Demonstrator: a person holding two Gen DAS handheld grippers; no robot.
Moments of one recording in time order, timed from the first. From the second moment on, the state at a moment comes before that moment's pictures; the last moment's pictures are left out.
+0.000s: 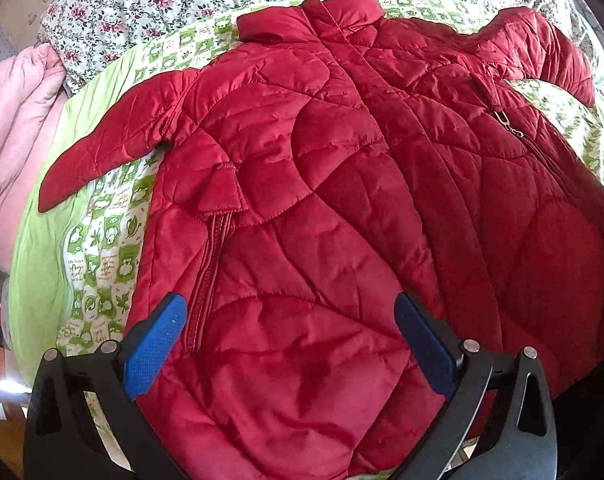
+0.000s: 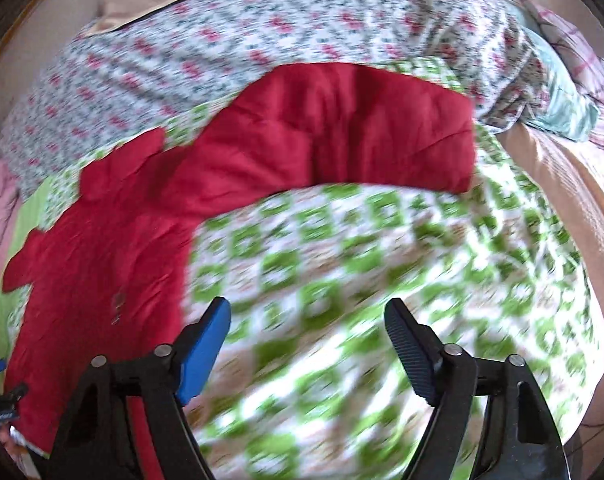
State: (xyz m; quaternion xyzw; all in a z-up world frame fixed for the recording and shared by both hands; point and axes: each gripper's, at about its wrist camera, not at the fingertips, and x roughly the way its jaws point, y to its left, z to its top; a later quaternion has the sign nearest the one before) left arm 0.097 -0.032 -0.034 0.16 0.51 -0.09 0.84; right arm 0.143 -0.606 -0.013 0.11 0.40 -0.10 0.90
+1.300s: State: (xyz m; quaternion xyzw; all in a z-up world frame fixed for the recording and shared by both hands) left arm 0.136 -0.074 -0.049 0.18 0.51 -0.11 0.83; right arm 0.211 -0.600 0.058 0.11 0.34 0.03 0.93
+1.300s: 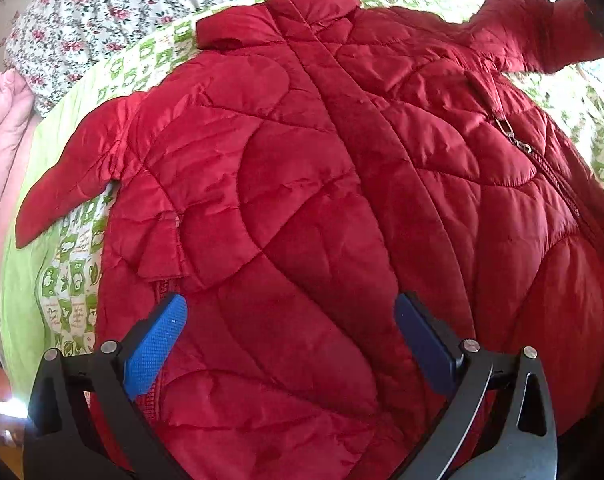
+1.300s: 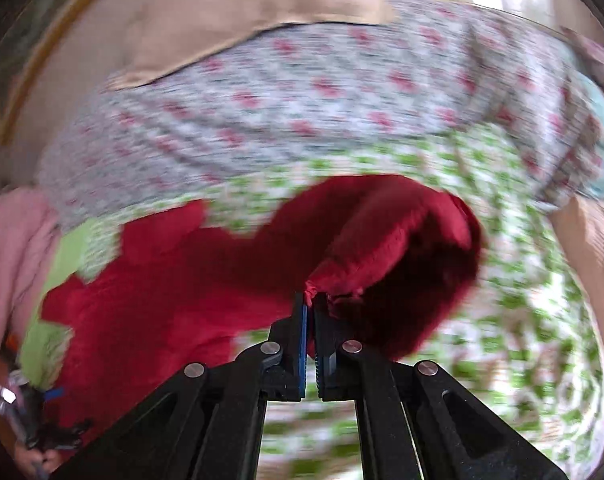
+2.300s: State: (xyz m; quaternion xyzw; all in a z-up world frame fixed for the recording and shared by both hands) left arm 0.192 0.019 -0.053 0.03 0.51 -0.10 0.86; right arm 0.359 -0.173 -0.042 0.10 0.49 0.41 0.77
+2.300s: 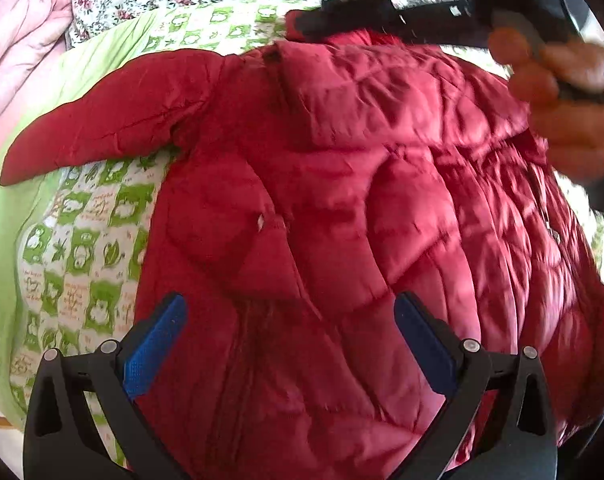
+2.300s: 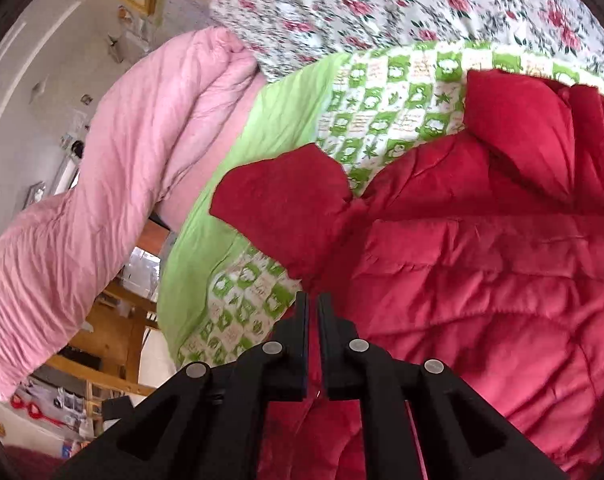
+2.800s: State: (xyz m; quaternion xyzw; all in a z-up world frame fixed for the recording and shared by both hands) left arm 0.323 0.003 -0.053 -0.13 0.51 -0.15 0.83; right arm 0.362 -0.334 -0.050 0.17 0.45 0.25 0.84
